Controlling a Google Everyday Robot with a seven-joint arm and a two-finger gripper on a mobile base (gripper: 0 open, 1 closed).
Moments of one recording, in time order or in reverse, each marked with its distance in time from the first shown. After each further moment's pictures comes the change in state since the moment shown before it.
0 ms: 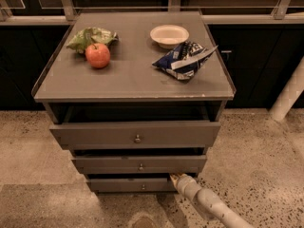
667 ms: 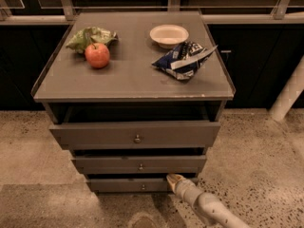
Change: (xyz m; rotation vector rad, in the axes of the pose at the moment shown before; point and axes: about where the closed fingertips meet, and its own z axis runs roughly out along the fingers) arm -0.012 0.022 -0.027 -0.040 -0.019 0.004
